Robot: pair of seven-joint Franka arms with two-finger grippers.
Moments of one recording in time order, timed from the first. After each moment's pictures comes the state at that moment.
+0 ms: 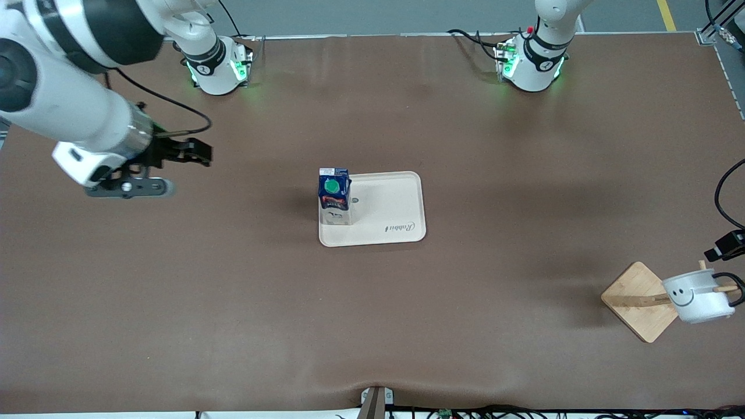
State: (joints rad) left arm 0.65 0.41 -0.45 -1.46 -0.06 1.99 0.14; right arm 0.23 0.20 0.08 -1.46 0.08 1.44 0.33
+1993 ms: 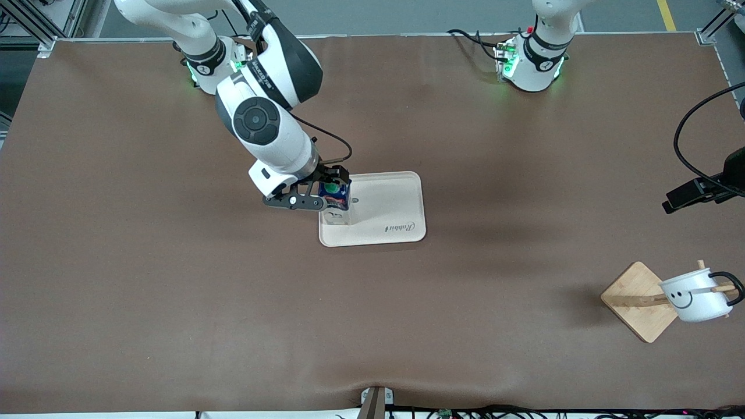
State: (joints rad) left arm 0.49 0.20 -0.51 -1.45 0.11 1.68 -0.21; right arm 0.54 0.36 0.08 -1.64 0.14 1.93 0.67
